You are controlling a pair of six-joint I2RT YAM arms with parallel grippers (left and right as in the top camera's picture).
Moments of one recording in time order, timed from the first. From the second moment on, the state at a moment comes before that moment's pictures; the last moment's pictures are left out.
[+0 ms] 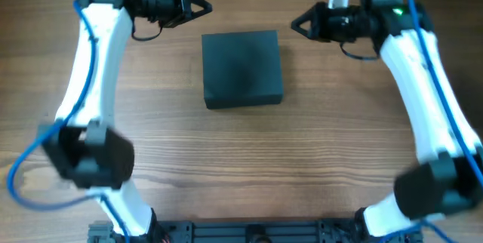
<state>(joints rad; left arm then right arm) -0.09 1.91 1.97 -1.07 0.77 -0.27 0.14 1.69 1.66 -0.91 -0.63 0.22</state>
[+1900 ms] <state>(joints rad) -0.04 1.13 1.61 -1.24 -0.25 -0.14 0.34 1.02 1.56 -0.96 0.19 0.00</state>
